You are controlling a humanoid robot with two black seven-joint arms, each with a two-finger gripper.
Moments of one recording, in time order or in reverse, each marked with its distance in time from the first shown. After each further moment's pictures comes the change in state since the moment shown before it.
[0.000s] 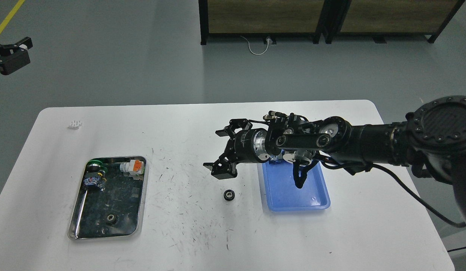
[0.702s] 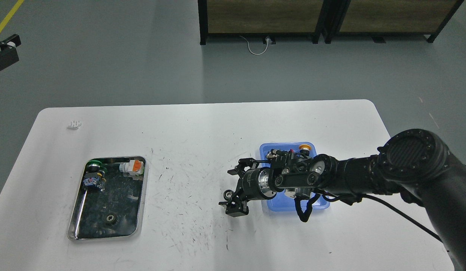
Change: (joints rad) left arm 0.000 0.020 -0.002 0.000 0.000 0.000 -0.002; right arm -0.171 0.070 -0.109 -0.090 -0.035 -0.050 0.000
